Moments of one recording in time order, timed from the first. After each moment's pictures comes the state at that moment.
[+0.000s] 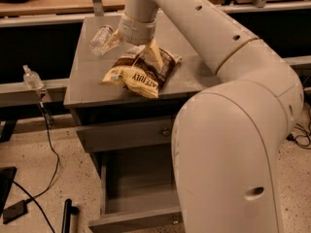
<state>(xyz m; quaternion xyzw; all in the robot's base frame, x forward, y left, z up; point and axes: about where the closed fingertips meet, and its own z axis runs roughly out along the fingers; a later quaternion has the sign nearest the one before) 0.688 0.060 0.874 -0.98 0.13 -0.03 0.14</state>
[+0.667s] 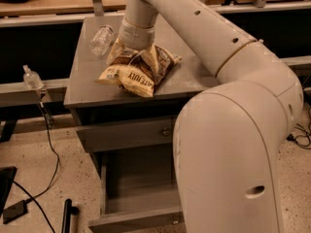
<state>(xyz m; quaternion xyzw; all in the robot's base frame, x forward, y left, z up) 0.688 0.064 0.857 -0.99 0.07 -0.03 0.13</state>
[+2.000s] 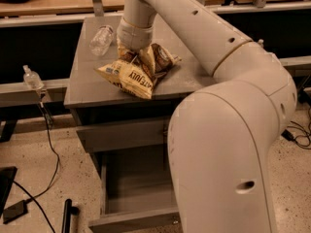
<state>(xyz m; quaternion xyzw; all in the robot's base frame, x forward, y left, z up) 0.690 0.066 0.856 -0.99 0.06 -0.02 0.14</state>
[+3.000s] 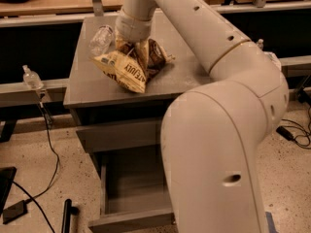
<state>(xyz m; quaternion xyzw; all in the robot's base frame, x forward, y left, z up) 0.701 0.080 0.879 -0.98 0.05 -0.03 0.17</state>
